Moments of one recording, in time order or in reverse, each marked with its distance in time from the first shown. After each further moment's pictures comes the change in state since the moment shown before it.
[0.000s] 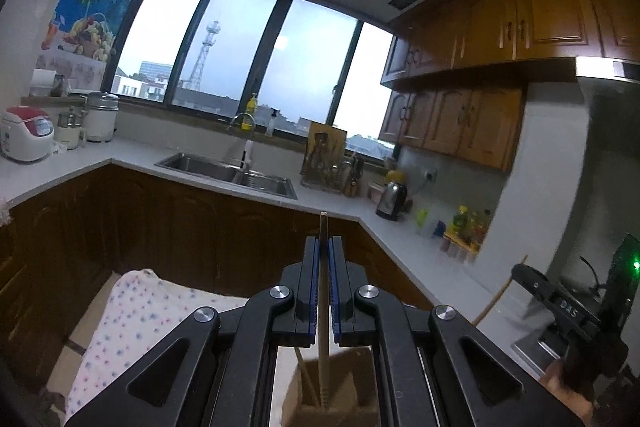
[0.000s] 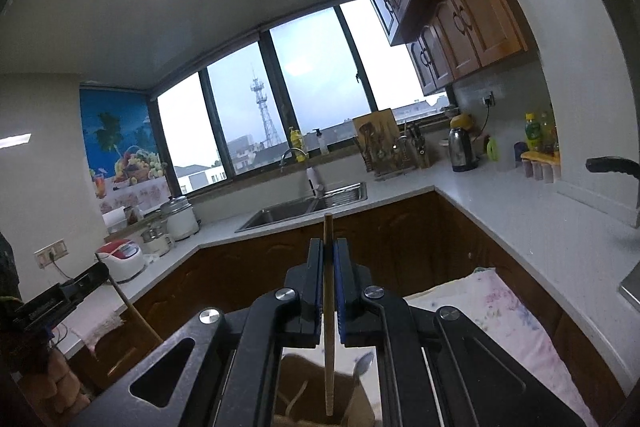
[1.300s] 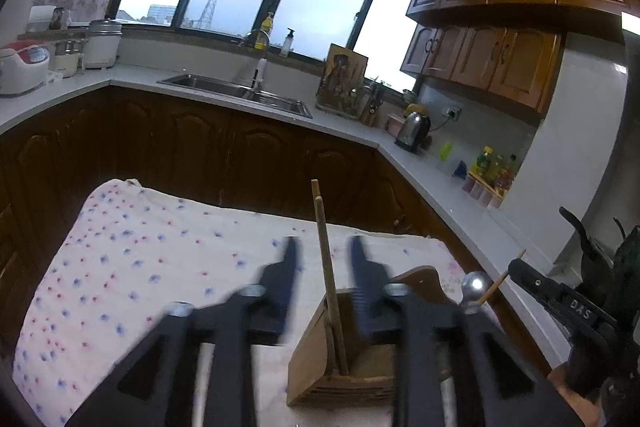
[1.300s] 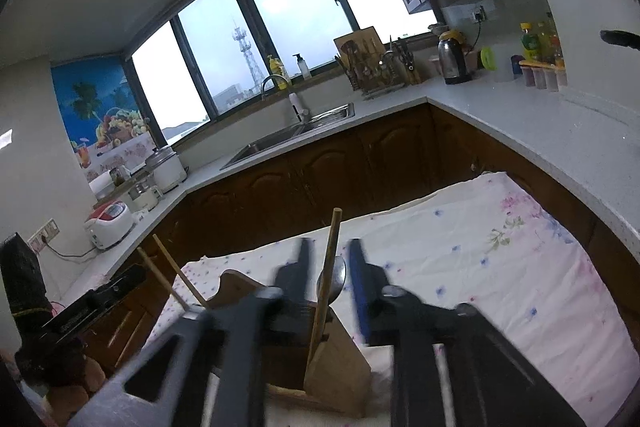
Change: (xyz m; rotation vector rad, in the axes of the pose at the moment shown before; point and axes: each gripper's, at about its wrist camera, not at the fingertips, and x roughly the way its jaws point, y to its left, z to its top) left arm 0.135 0.043 -0.075 -0.071 0.216 0.034; right arm 0.057 -0.042 -0.086 0.121 0.240 0.014
